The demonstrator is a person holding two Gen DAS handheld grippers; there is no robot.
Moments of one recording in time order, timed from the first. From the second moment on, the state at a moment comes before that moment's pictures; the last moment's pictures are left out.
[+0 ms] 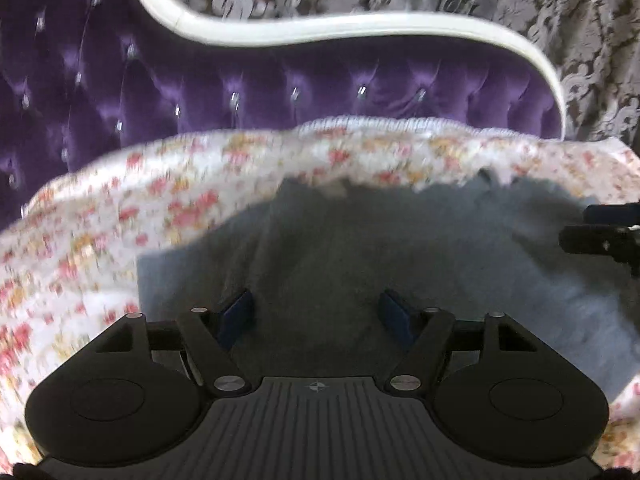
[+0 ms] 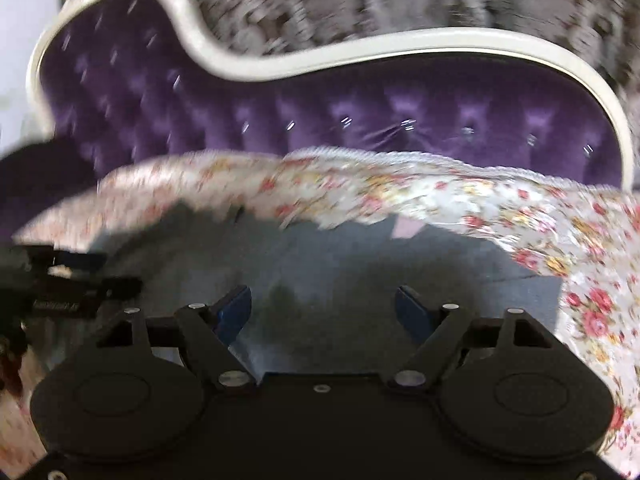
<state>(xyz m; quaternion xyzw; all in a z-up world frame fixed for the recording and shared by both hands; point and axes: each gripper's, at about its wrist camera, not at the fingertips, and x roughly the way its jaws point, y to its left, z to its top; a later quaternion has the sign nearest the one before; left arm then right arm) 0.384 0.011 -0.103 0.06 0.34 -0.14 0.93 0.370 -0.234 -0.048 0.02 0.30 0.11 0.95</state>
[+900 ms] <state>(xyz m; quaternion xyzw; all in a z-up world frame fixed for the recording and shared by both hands) 0.388 0.012 -0.112 0.04 0.34 -0.14 0.93 0.439 -0.200 -0.079 0.00 0.37 0.05 0.93</state>
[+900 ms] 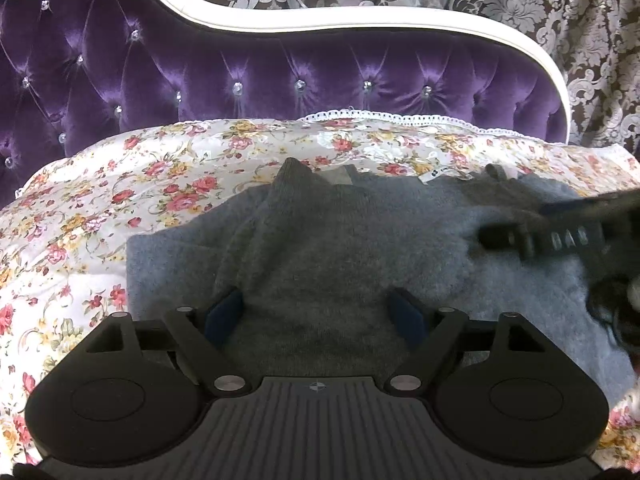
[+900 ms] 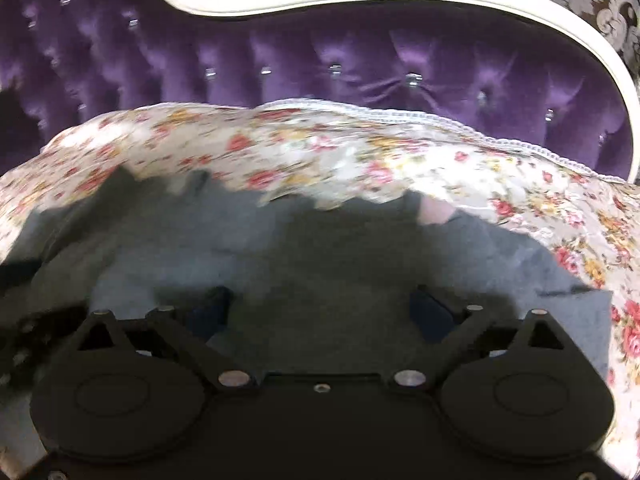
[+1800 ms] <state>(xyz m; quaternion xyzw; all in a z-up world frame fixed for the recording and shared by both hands) 0.395 0.007 -0.112 0.05 0.35 -0.13 0.92 0.364 -0.326 -0.085 0.09 0.38 0.01 0.92</state>
